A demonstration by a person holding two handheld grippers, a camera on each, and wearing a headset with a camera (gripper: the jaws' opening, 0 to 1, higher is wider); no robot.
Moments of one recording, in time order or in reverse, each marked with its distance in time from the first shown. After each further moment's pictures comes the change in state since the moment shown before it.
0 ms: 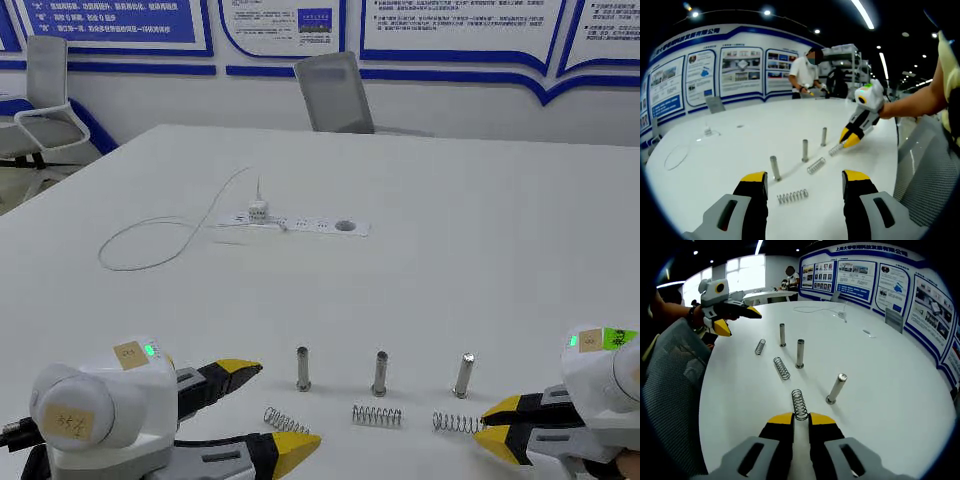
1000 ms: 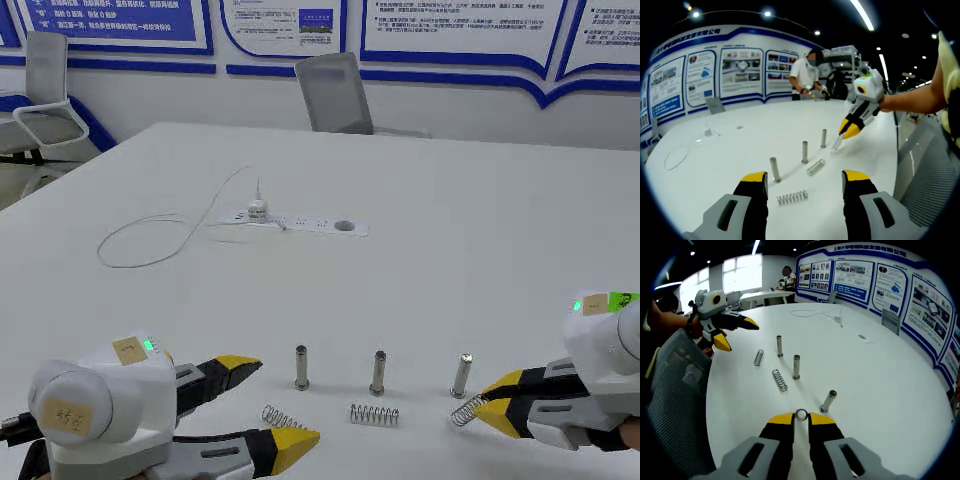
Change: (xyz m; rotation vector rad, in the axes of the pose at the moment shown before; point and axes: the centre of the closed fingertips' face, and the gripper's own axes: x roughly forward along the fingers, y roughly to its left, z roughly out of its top) left arm -0.001 0.001 0.002 -0.006 -0.016 -0.001; right arm -0.019 -0.006 0.029 0.010 0.013 -0.025
